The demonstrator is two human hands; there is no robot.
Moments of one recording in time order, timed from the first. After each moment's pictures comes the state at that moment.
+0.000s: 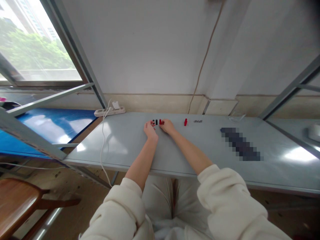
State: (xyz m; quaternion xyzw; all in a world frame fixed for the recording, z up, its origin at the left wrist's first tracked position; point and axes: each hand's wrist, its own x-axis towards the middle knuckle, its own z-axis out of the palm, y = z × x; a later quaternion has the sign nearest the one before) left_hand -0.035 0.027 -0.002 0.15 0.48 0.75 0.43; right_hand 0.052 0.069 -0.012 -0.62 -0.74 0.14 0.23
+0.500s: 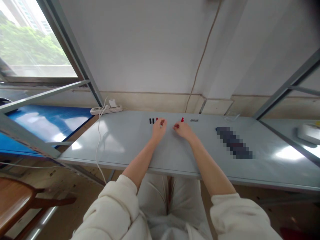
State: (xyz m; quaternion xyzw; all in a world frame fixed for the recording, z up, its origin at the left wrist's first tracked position) left_hand -0.006 0.010 -0.002 0.63 0.46 0.58 0.23; right_hand 0.138 0.017 0.010 -0.64 -0.74 0.07 0.19
